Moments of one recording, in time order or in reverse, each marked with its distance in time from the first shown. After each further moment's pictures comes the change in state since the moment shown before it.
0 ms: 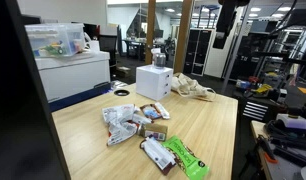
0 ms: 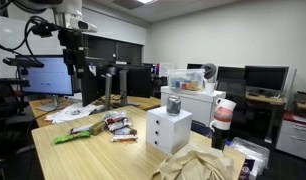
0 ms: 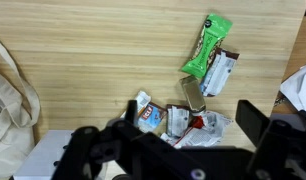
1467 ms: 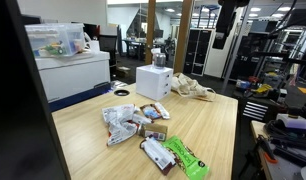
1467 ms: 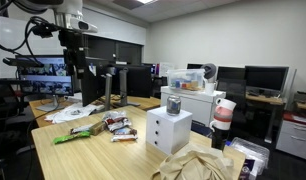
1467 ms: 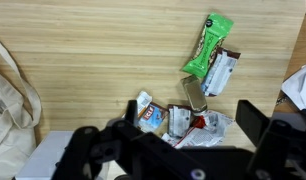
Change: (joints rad) arm -0.007 0.004 -0.001 0.000 0.000 0.004 0.000
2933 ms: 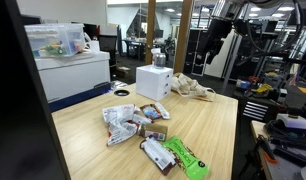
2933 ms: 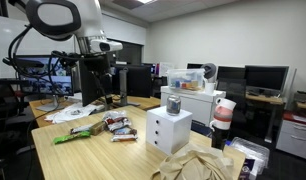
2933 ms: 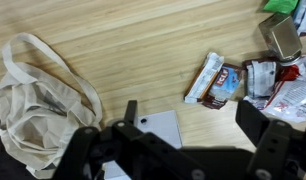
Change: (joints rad) arm -0.169 0.228 -0.130 -0.059 -0.034 0.438 0.000
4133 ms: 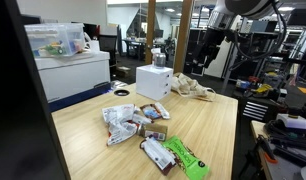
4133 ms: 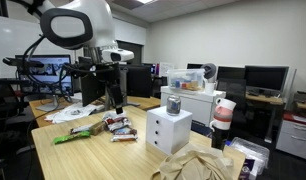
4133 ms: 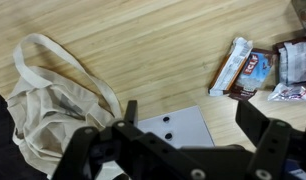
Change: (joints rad) arm -0.018 0.143 -0.050 0.057 0.026 0.084 -0.001
